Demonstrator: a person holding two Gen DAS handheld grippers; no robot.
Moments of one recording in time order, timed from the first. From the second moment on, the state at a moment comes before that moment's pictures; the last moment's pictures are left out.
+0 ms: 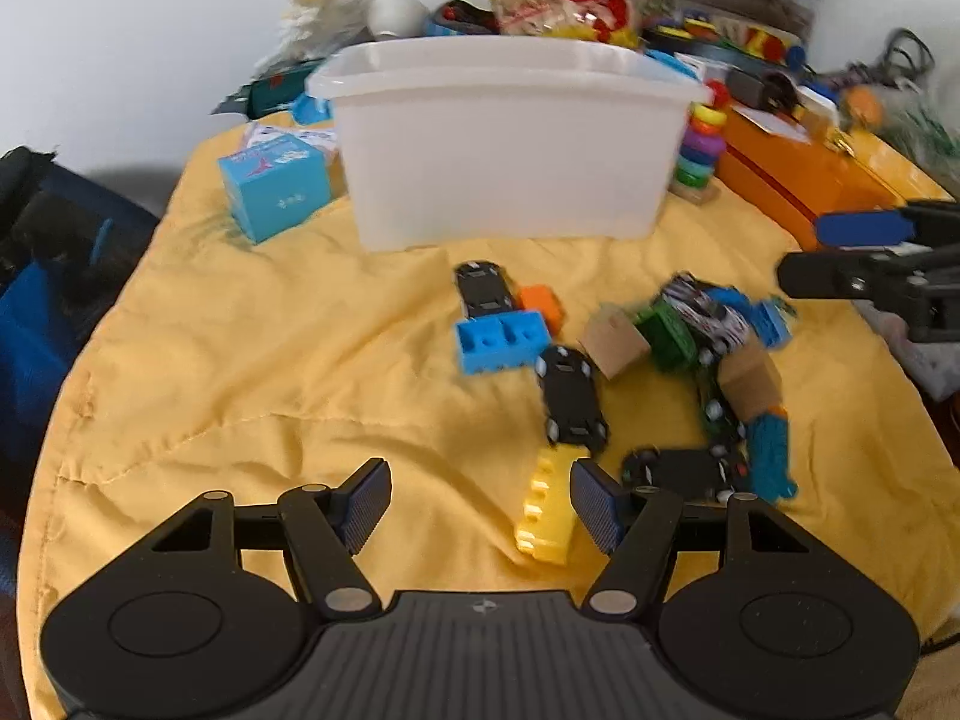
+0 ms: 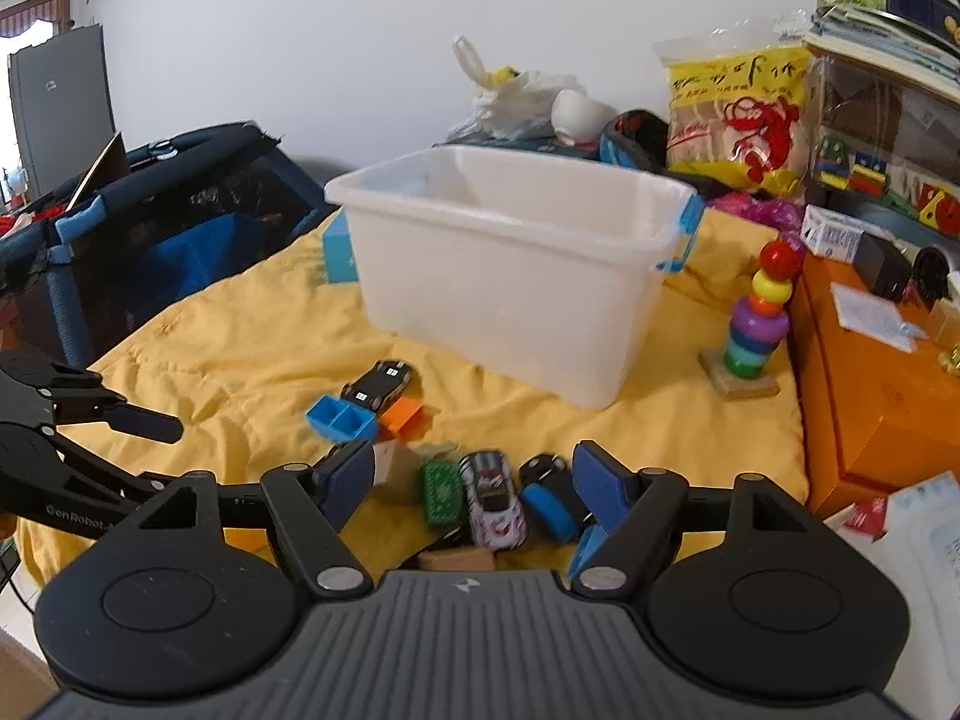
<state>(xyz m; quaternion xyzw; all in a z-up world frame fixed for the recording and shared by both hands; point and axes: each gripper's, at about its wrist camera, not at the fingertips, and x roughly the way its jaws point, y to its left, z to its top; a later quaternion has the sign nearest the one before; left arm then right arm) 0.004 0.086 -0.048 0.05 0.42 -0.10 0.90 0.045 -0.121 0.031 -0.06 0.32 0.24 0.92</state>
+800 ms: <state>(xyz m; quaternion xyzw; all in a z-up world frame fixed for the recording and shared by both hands) 0.000 0.060 -0.068 0.12 0.42 -0.19 0.88 0.017 -0.083 -0.013 -0.18 0.38 0.26 0.87</state>
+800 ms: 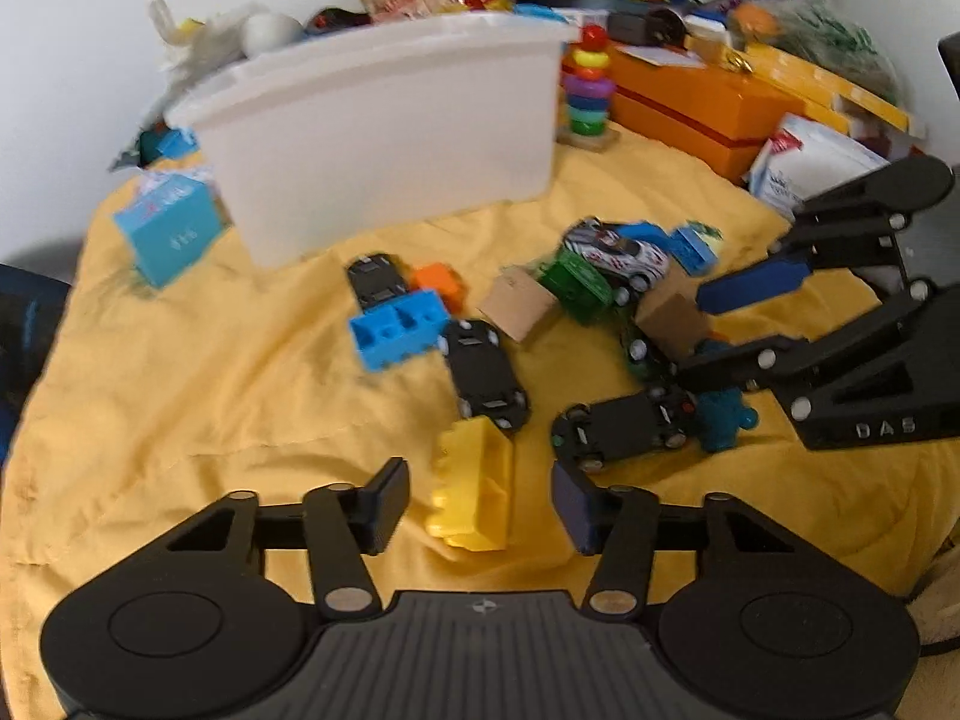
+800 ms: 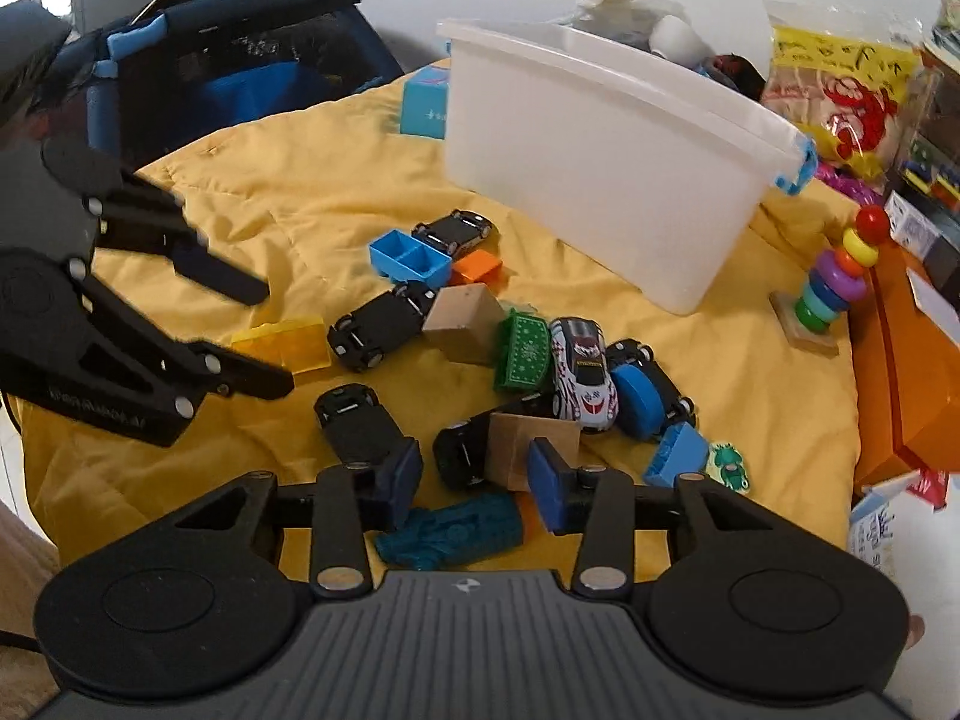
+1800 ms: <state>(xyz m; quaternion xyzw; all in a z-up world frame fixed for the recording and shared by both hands) -0.006 0.064 -0.073 0.04 0.43 -0.23 0.87 0.048 -0.113 -0.027 -0.06 0.42 0.23 0.87</state>
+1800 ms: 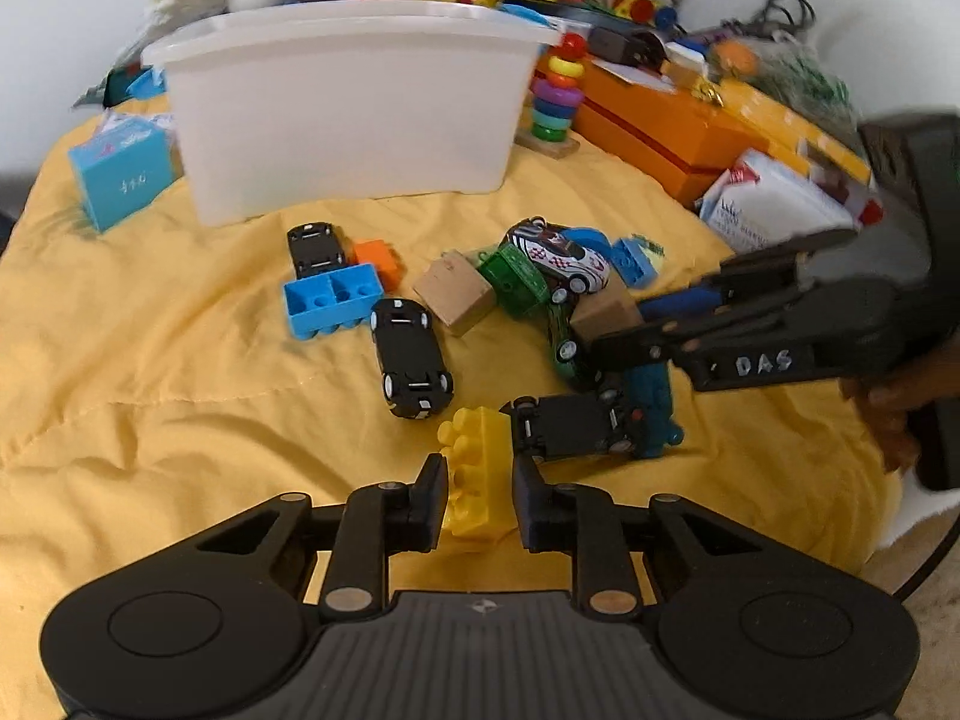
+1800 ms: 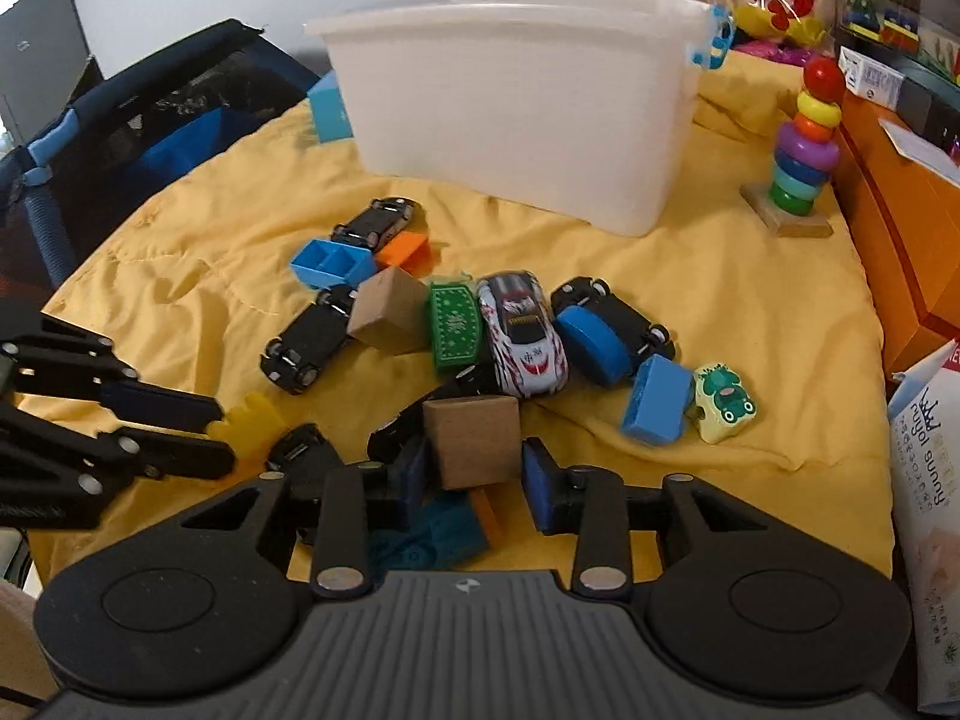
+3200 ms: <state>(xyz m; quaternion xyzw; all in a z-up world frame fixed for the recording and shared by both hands) -0.004 0.065 -0.081 0.06 0.43 -0.18 0.88 0.074 -0.153 -0.030 -0.02 0.42 0.17 0.89</state>
